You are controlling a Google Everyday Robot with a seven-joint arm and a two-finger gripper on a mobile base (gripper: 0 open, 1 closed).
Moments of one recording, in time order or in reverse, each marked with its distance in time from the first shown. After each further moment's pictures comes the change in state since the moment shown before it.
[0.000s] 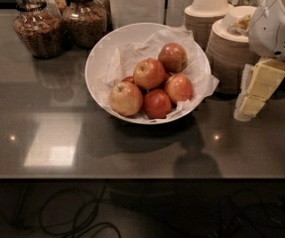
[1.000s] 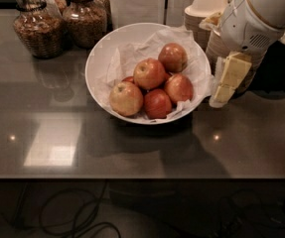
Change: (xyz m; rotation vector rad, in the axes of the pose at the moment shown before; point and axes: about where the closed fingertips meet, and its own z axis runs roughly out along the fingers) arm -0.032 -0.035 0.034 0.005 -0.109 -0.103
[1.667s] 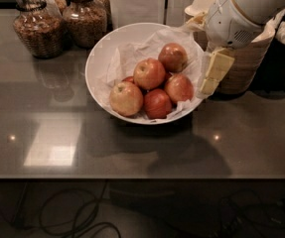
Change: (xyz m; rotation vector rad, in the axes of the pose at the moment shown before) arm -0.018 -0.020 0.021 -0.031 -0.073 -0.064
